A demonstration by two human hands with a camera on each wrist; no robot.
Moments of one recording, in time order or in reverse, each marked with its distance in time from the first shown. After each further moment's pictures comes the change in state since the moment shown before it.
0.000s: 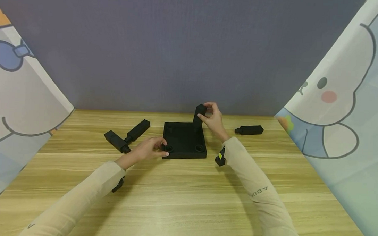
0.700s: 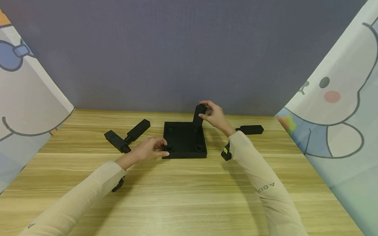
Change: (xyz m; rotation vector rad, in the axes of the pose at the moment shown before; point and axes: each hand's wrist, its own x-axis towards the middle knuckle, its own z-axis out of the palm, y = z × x) left_hand -0.001 -0.001 -0.002 0.006 0.001 0.004; right_hand 0.024 0.019 -0.015 -0.211 -0.247 -0.005
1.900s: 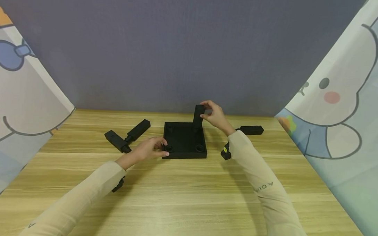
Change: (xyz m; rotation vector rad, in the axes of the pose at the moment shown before) left_hand 0.001 -0.002 0.001 0.007 0.000 -0.010; right_hand 0.004 0.000 -0.001 0.034 -0.022 0.037
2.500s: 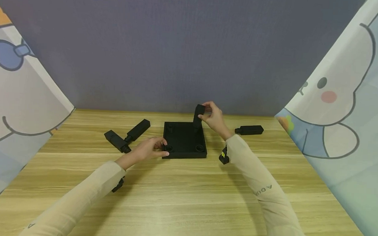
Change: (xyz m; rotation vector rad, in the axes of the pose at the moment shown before) left_hand 0.000 0.001 0.000 0.007 0.003 -0.016; right_hand -0.007 0.005 0.015 0.056 0.158 0.010
